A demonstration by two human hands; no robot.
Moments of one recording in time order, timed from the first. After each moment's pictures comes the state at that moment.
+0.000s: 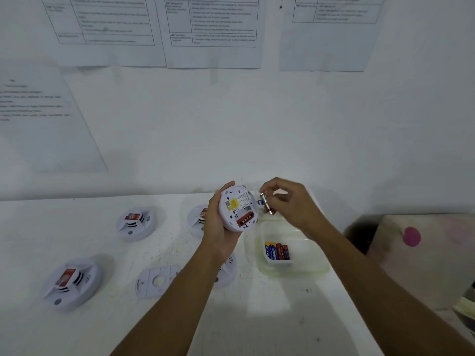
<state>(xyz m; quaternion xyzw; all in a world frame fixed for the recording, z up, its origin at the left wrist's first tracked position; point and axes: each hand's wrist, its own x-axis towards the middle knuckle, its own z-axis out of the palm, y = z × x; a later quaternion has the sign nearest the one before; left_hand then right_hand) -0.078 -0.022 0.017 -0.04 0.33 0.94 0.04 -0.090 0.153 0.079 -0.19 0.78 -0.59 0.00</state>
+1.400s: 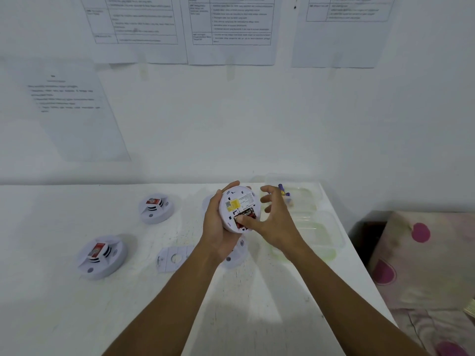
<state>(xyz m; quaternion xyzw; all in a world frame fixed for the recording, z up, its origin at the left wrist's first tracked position) -0.028 -0.044 0.021 -0.03 0.36 0.93 0.05 -0.036 0.099 0.038 -0.08 0.84 -0.54 -0.01</state>
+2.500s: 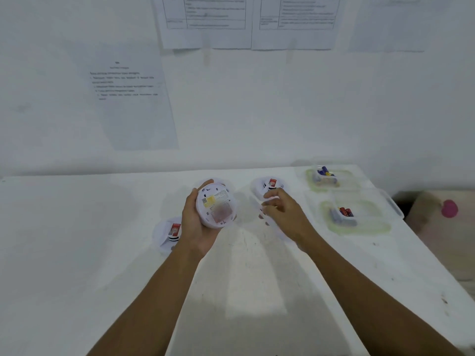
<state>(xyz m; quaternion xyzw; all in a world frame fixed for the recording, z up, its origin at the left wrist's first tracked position) 0.030 -0.247 -0.006 -0.03 0.35 0.94 0.03 0.019 -0.032 0.020 -0.07 0.80 -0.59 0.07</state>
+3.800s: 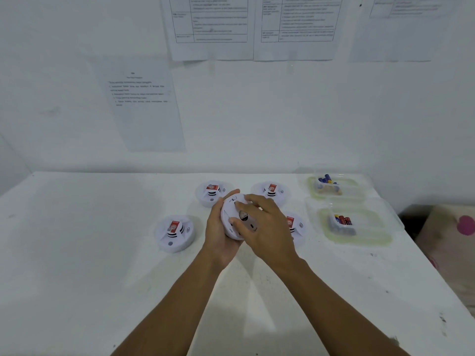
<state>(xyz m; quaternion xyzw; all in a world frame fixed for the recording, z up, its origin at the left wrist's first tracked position) 0.057 -0.176 0.006 -0.09 0.34 0.93 0.05 0.050 -0.057 0.016 -0.22 0.89 -0.33 -0.20</state>
